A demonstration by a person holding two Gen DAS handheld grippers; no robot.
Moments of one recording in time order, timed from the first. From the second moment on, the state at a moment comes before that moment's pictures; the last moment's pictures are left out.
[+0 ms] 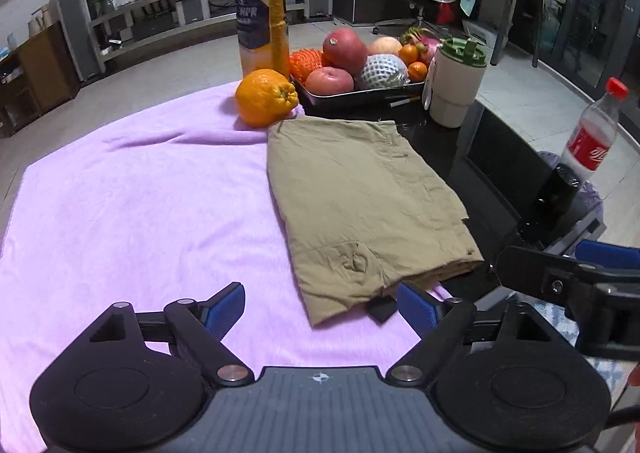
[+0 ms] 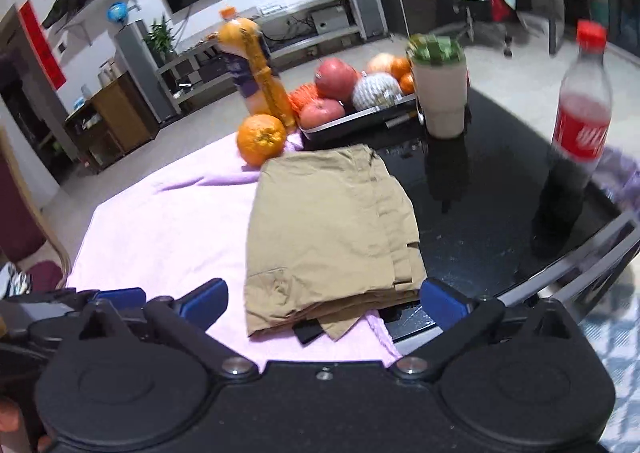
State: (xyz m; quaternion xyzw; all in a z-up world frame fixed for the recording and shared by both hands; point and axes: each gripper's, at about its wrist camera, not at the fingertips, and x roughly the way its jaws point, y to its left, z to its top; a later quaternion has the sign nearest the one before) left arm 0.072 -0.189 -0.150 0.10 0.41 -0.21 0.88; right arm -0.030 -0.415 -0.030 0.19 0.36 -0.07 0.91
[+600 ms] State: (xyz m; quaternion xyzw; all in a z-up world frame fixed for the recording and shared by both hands) left arm 0.020 -0.147 -0.102 0.07 0.41 -0.22 0.88; right arm -0.072 -0.370 0.039 0.16 0.39 -0.11 0.90
